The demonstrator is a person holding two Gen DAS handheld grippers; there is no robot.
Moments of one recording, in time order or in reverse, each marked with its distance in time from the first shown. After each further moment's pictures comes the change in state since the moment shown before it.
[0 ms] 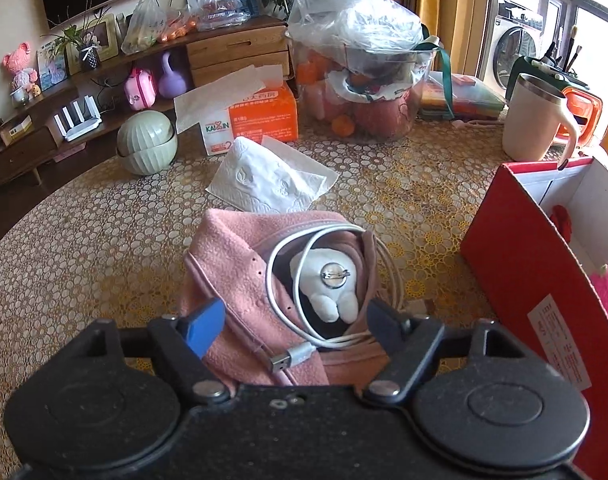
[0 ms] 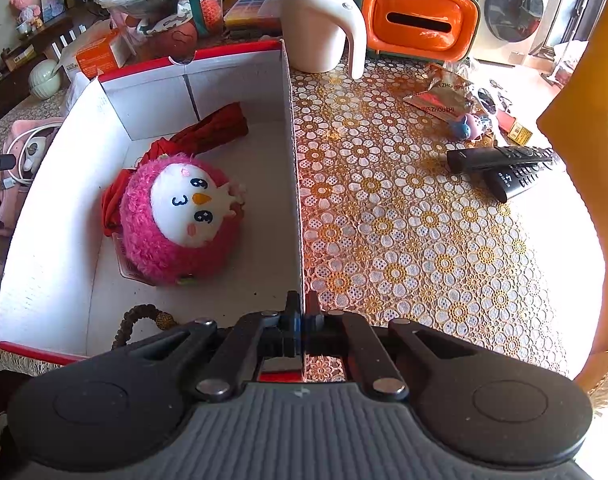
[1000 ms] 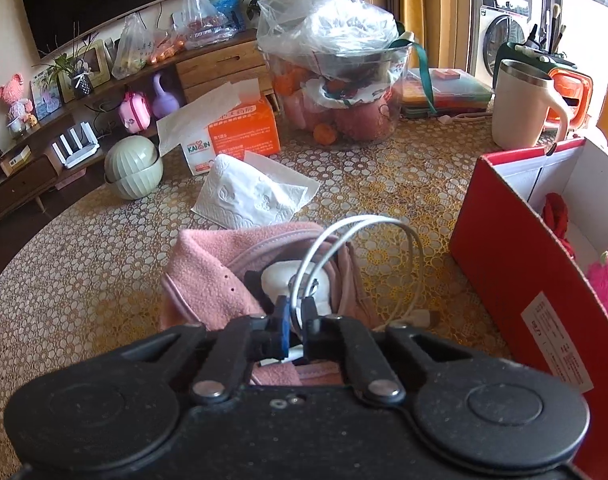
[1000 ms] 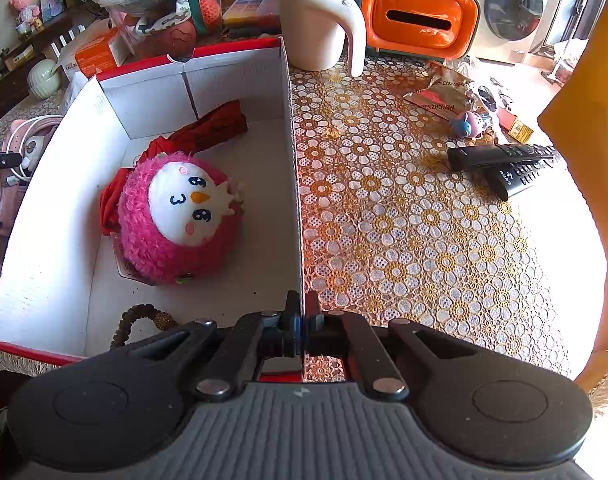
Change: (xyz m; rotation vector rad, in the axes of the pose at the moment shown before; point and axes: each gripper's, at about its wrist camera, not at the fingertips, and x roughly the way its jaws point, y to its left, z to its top) left arm -0.006 -0.031 0.003 0.075 -0.046 0.030; right arm 0.003 0.000 0.000 -0.006 0.003 0.001
